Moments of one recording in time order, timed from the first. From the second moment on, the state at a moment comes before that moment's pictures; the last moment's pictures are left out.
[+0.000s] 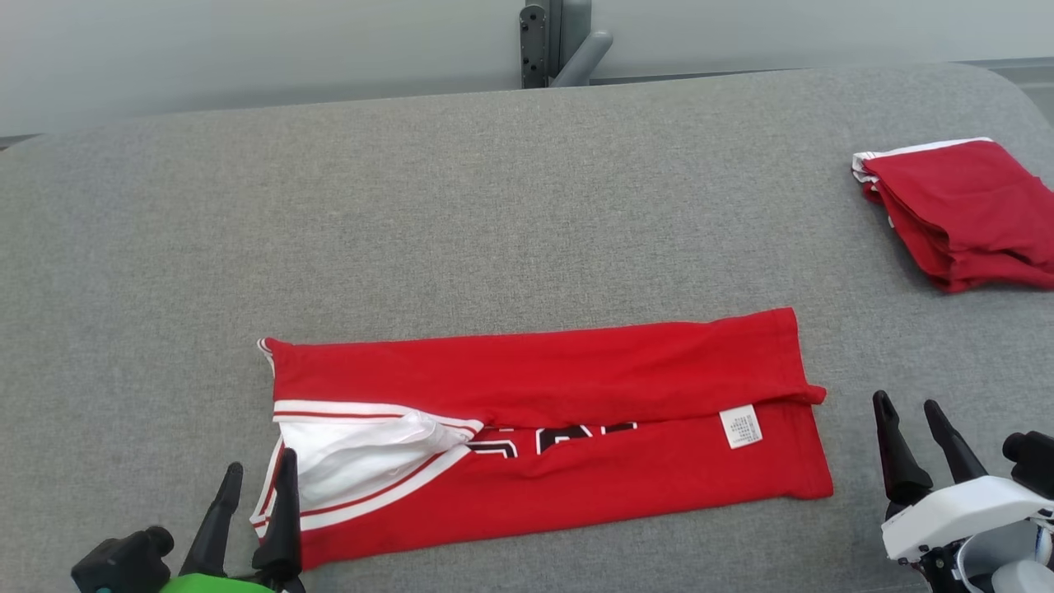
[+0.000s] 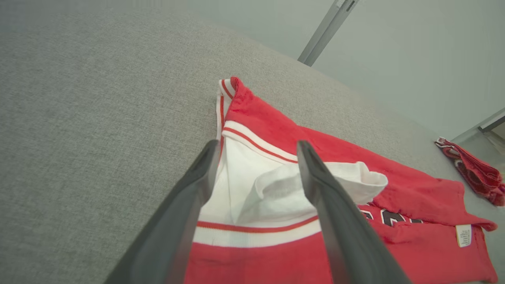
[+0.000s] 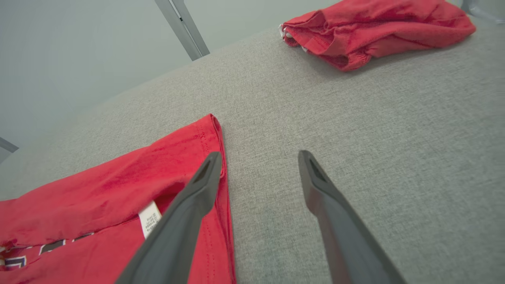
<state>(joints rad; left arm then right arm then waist) 0.10 0.36 -0.33 0.05 -0.87 0.08 -0.25 -0.01 -0.25 0.02 0.28 0.61 0.13 -0.16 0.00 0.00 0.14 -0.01</state>
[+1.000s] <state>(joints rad) 0.00 0.25 -0.34 0.09 -0.65 0.08 -0.26 -0.25 -0.10 -0.04 0.72 0.36 0.13 -0.09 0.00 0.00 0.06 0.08</state>
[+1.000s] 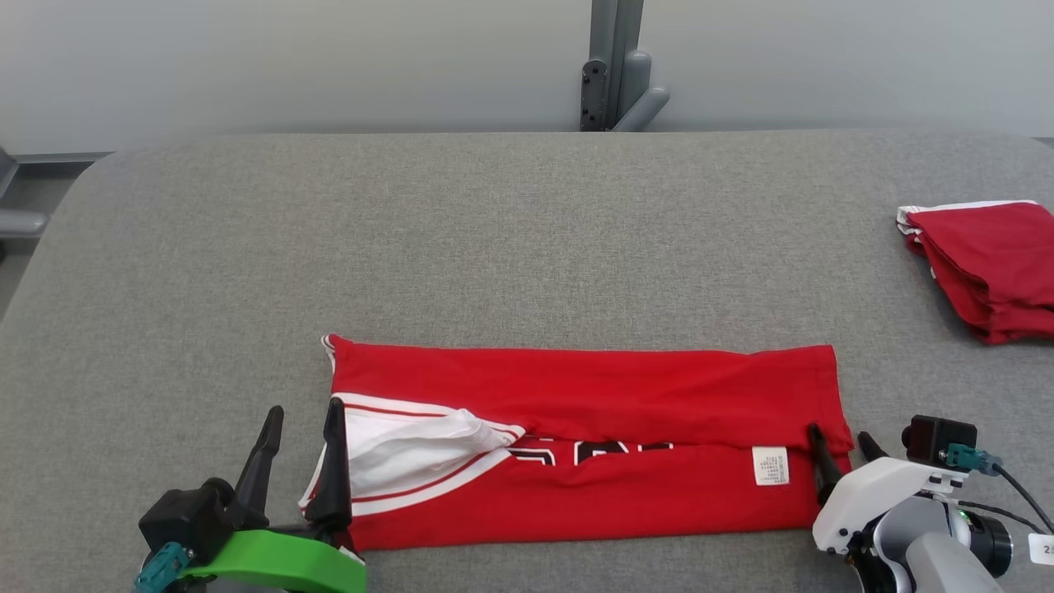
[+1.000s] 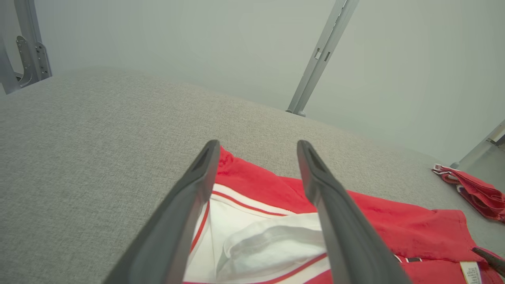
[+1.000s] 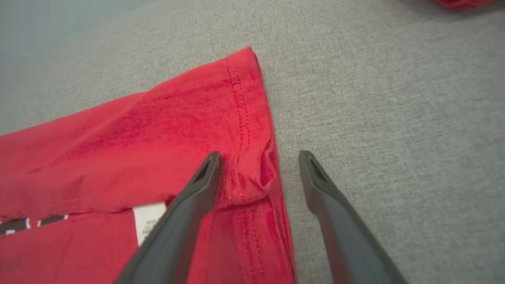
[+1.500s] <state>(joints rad) 0.01 0.22 -0.29 0.10 -0.62 0.06 -0.26 -0.28 -0.10 0.04 0.80 0.35 0.13 -0.09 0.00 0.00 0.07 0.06</state>
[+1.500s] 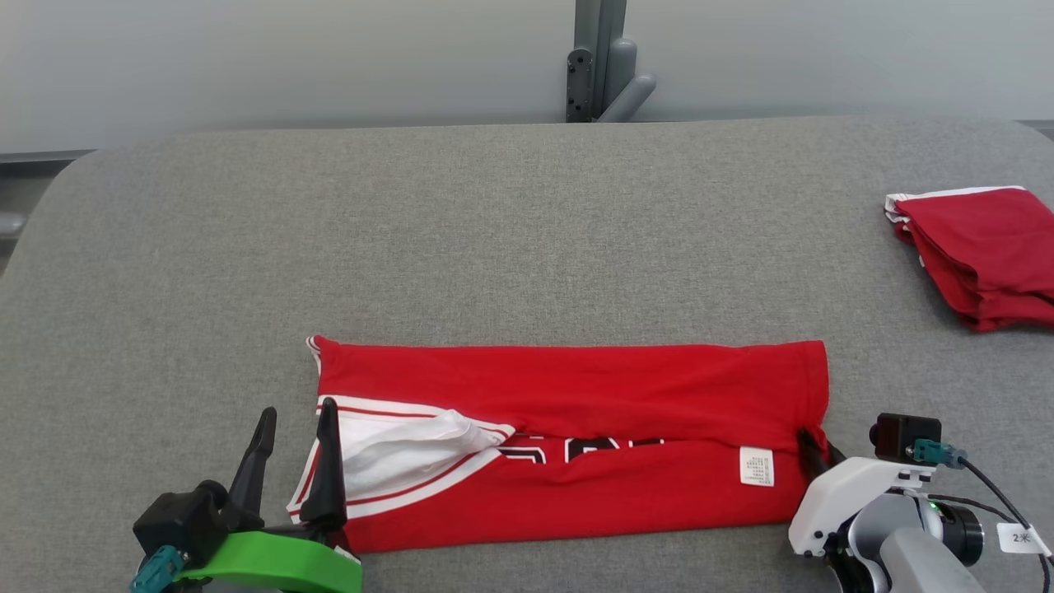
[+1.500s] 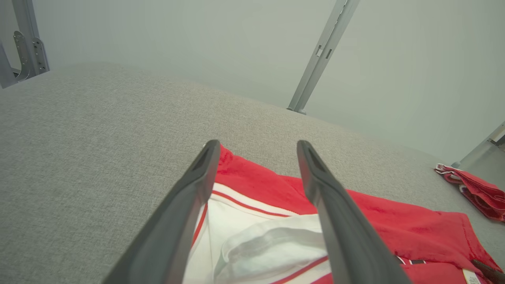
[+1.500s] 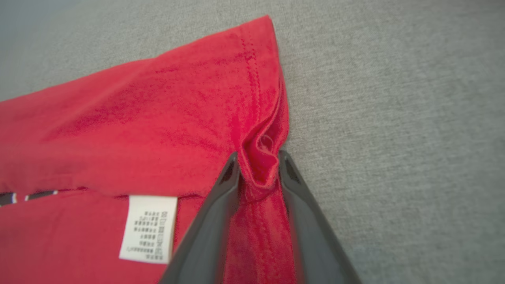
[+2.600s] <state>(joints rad) 0.00 0.17 -0.25 0.12 -0.57 0.03 -0.26 -0.16 -0.24 -0.07 0.29 0.63 0.13 0.11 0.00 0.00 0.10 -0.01</state>
